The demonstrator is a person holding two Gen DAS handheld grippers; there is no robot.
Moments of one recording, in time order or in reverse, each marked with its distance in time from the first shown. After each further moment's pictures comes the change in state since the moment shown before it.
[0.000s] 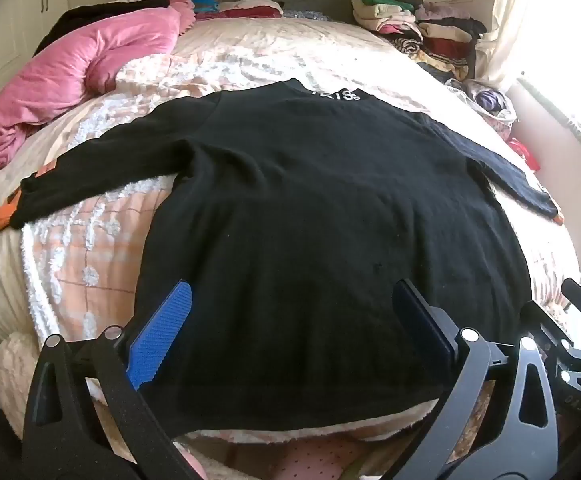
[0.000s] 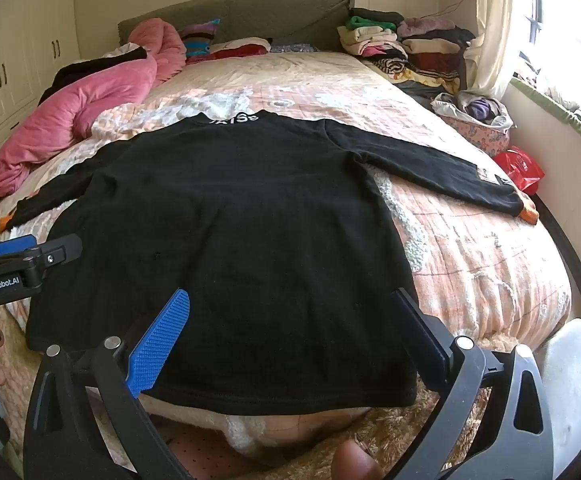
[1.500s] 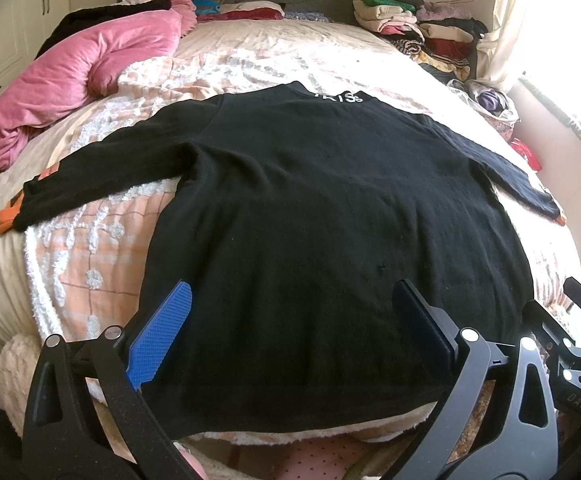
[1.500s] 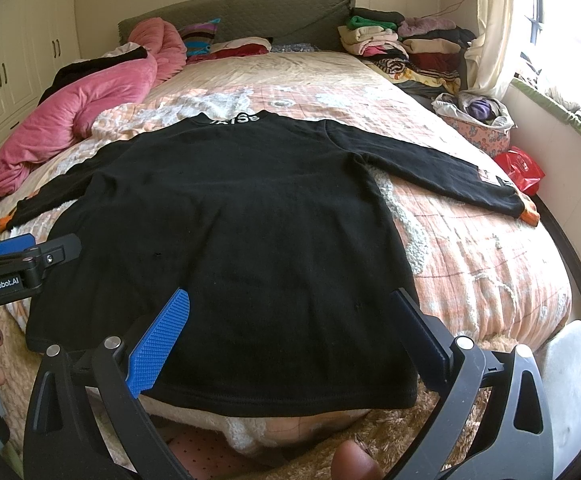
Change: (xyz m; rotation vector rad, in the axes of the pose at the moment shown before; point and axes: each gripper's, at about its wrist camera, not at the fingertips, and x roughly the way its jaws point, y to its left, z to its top) left arm 0.000 0.000 0.000 0.003 -0.001 0.003; right arm 0.001 0.000 0.001 -0.001 0.001 0.001
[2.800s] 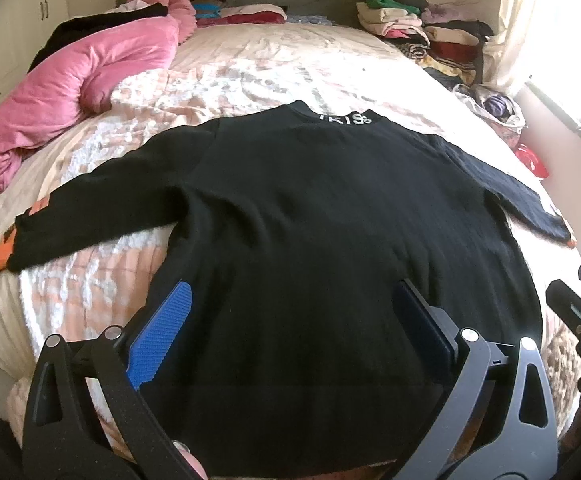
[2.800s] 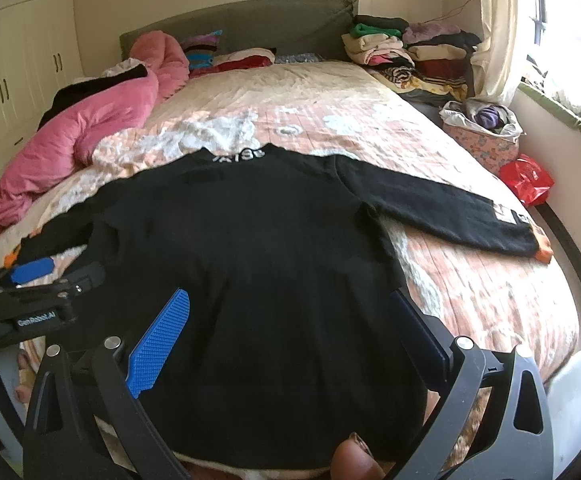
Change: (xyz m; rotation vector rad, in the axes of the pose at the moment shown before) left arm 0.024 0.001 0.053 0.001 -0.007 0.018; right arm 0.013 0.000 0.067 0.020 -0.030 0.034
